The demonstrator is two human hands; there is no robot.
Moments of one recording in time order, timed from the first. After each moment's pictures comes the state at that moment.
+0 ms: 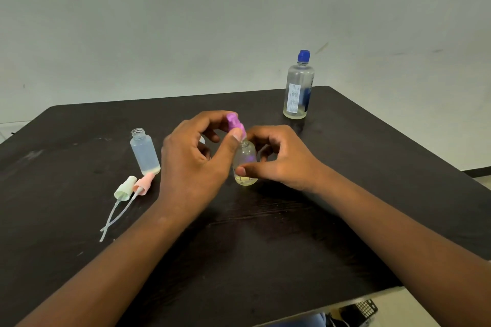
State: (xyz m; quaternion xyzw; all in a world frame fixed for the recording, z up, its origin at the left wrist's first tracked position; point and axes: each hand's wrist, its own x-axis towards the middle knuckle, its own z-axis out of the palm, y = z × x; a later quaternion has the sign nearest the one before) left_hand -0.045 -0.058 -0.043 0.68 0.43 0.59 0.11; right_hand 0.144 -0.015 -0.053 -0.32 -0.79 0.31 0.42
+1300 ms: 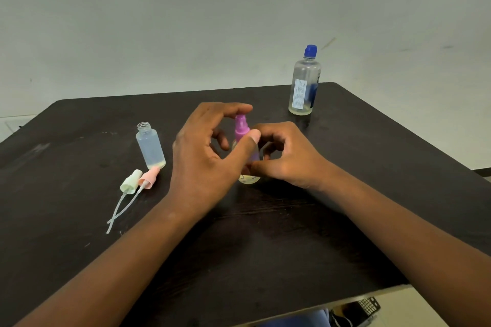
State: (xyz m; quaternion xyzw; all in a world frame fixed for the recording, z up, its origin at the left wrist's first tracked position) left_hand -0.042 -0.064 -0.040 0.71 0.41 0.57 0.08; right_hand 0.142 -0.019 -0.050 -0.30 -0.80 0.30 0.42
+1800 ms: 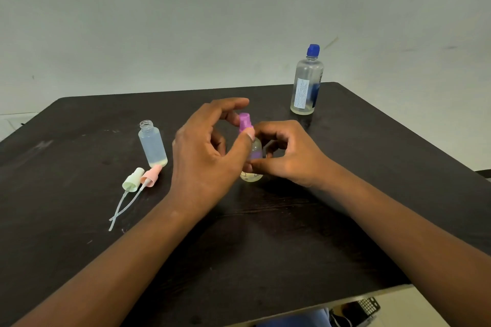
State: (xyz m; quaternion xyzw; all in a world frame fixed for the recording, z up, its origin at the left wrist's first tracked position) left_hand -0.042 -0.066 -0.040 0.69 0.42 0.58 0.09; right_hand 0.142 -0.018 -0.051 -0.31 -0.80 0.30 0.42
